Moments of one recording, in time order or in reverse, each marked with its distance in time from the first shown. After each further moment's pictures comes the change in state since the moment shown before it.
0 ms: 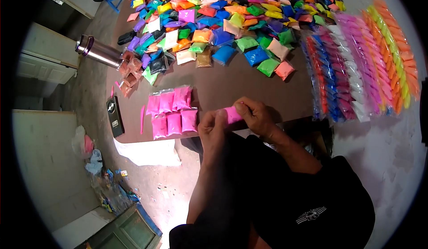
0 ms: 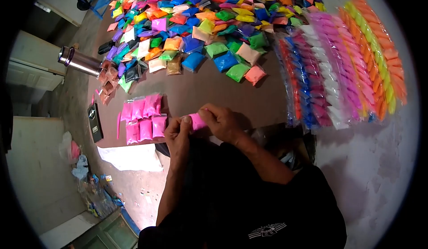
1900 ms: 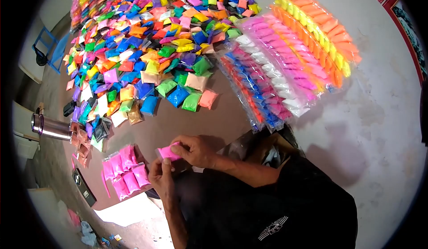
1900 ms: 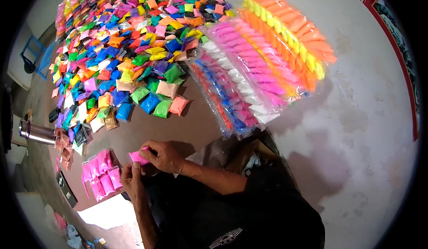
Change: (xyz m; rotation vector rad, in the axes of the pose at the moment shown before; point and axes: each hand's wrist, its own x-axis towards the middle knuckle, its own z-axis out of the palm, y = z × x) left_hand 0.008 -0.004 -0.004 0.175 -0.089 0.020; right_hand -0.002 -0.003 0.001 0.047 0.170 -0.115
